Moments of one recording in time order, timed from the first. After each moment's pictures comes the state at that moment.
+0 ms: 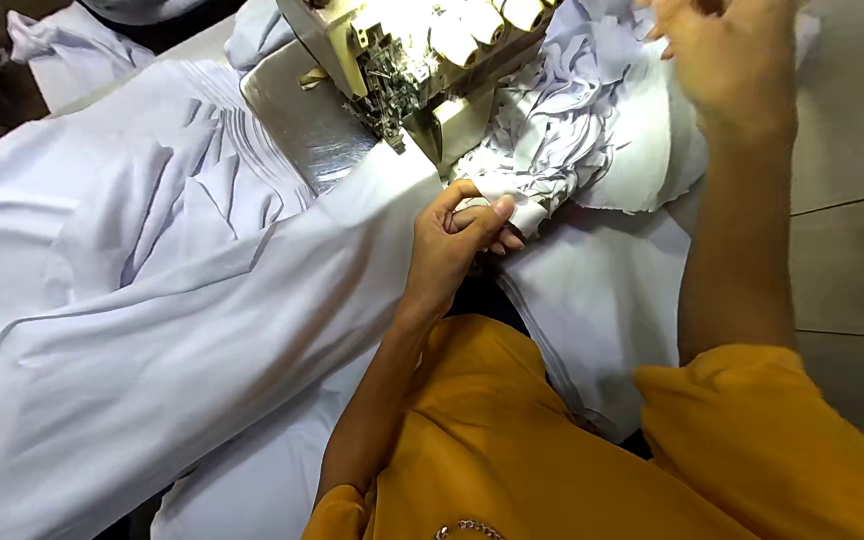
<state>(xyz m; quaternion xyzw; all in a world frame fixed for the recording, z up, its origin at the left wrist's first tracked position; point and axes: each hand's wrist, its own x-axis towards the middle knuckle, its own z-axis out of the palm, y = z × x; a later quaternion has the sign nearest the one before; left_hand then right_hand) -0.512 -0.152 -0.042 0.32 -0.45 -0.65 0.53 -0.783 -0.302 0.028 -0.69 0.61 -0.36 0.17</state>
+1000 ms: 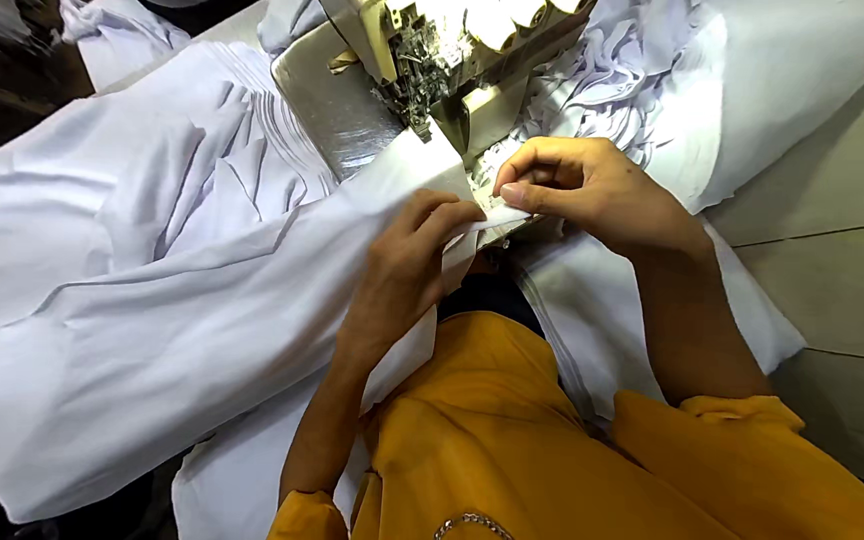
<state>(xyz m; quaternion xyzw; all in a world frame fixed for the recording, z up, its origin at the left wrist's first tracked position) -0.449 -0.134 -0.013 0.42 -0.79 -0.15 0.41 -0.683 -0.212 0.002 -0.71 0.35 -0.29 0.54</state>
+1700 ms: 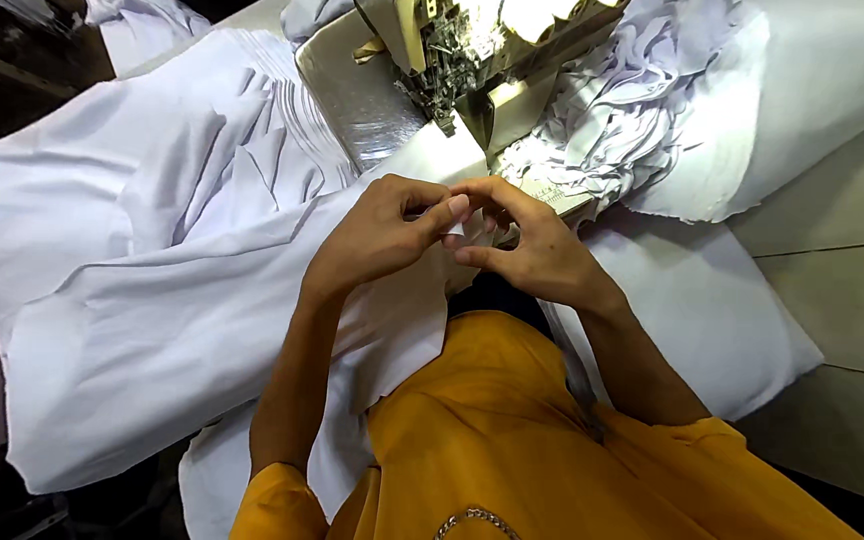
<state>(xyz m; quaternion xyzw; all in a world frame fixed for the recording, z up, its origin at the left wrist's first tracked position) -0.404 -0.176 0.004 0.44 -0.73 -0.45 0.26 -0.629 -0.173 -0.034 -0.77 0.36 -0.32 0.41</state>
